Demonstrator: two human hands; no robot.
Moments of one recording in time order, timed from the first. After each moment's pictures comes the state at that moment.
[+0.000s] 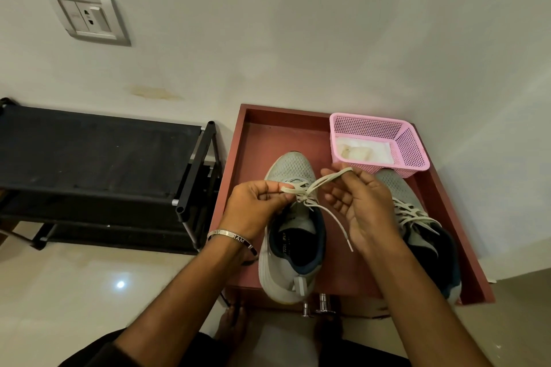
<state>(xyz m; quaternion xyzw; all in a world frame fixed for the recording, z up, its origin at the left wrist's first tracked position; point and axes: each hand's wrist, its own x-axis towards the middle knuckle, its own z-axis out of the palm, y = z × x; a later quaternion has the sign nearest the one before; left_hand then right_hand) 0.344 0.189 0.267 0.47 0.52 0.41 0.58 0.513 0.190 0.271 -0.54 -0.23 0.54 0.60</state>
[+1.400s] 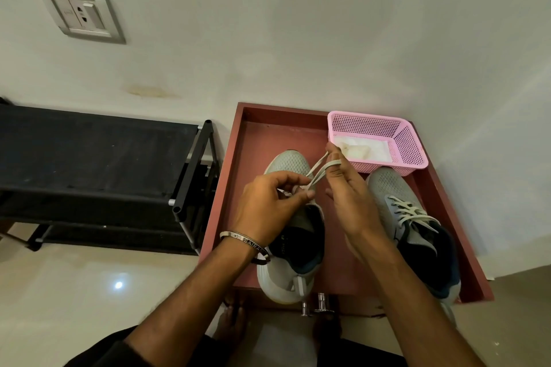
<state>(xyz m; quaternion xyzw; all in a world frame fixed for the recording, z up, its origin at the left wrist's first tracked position) 0.359 0.192 0.264 0.64 0.54 0.36 0.42 0.504 0.184 0.271 -0.59 -0.48 0.43 0.49</state>
